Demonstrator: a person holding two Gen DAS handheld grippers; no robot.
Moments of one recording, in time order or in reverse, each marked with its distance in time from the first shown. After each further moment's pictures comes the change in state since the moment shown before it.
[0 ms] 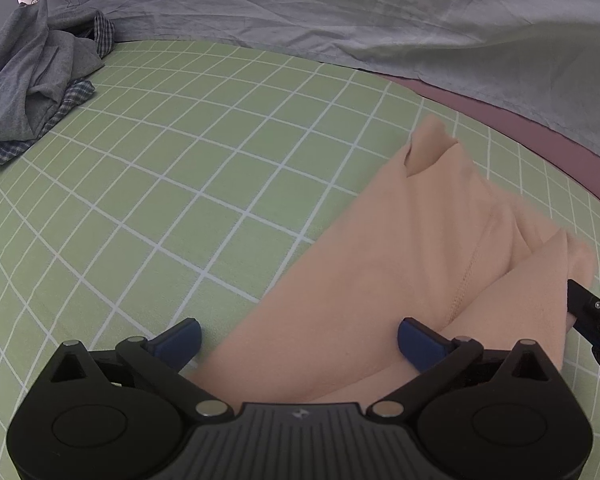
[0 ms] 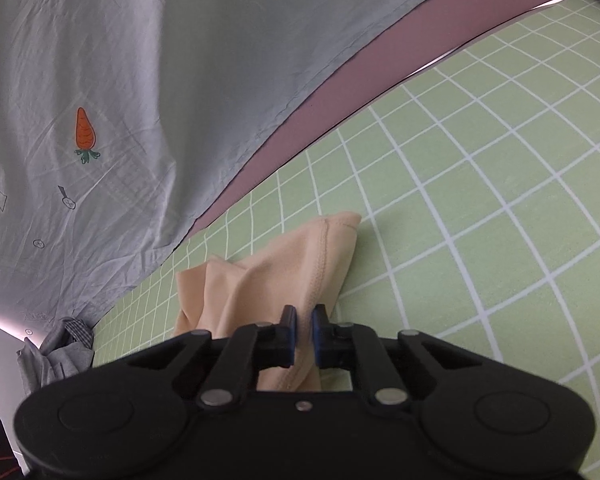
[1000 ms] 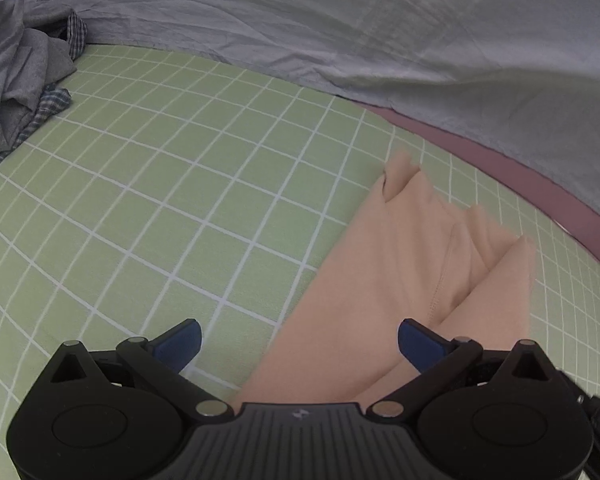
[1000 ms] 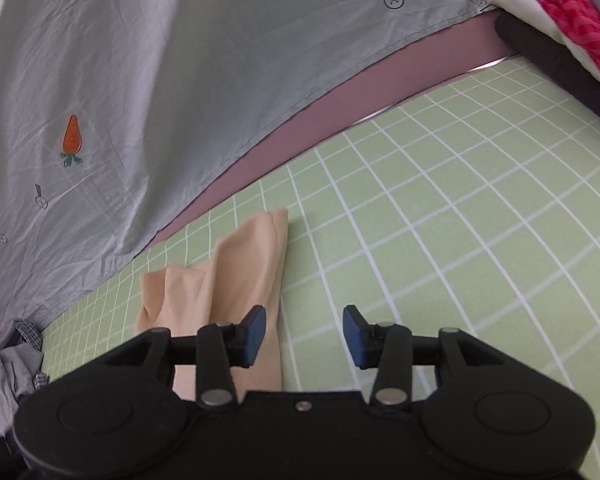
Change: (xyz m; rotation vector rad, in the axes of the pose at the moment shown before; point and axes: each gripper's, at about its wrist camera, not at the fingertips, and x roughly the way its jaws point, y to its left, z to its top) left arm -0.029 0.058 0.017 0.025 -0.006 -0.204; right arm -0.070 0.019 -0.043 -0.029 -0.096 -0.223
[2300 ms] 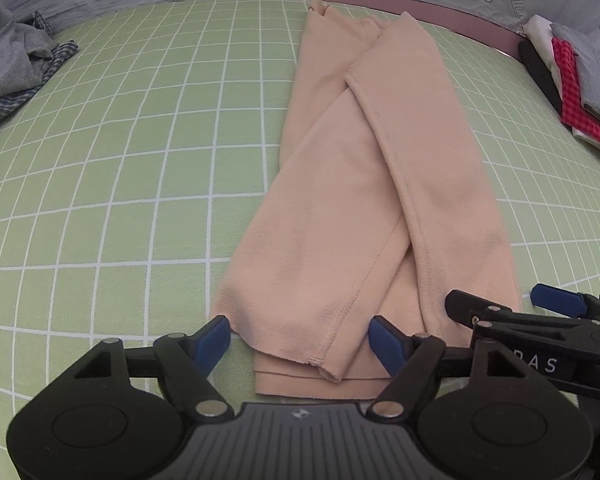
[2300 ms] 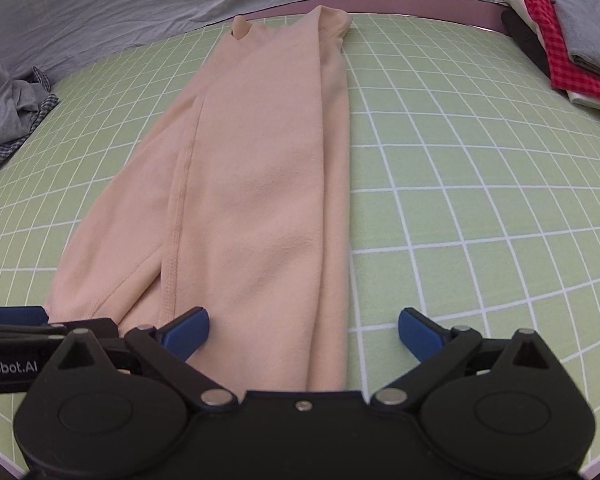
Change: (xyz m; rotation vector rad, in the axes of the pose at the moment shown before) left arm -0.111 0.124 -0.196 0.443 0.145 -0.152; right arm -0.133 0.066 -0.243 -0.397 0.182 -0.224
